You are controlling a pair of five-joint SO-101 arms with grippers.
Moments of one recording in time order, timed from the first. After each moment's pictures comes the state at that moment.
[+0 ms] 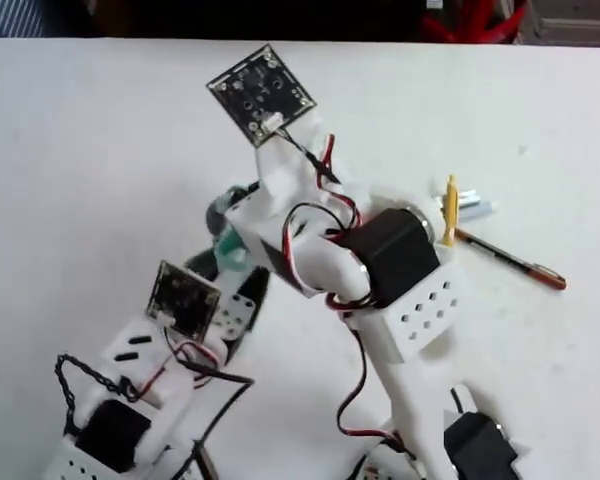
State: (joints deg) left arm 21.3 -85.4 77.7 39.5 -1.0; right arm -42.1 -17.3 -18.4 90.9 5.8
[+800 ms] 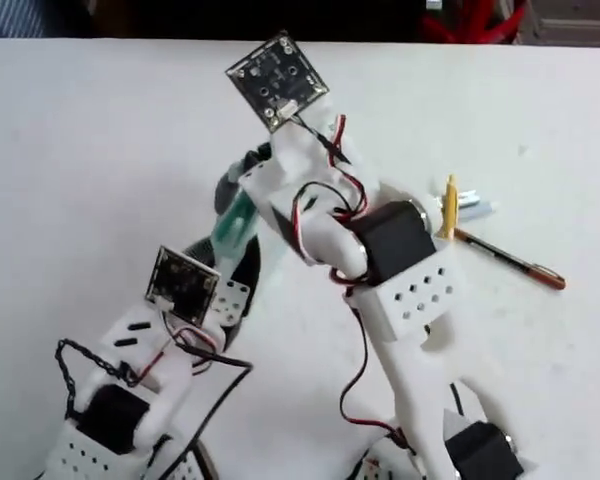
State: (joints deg) left arm 21.3 -86.2 76.0 40.3 -2.3; right arm -31.5 -19.1 -5.8 71.2 12.4
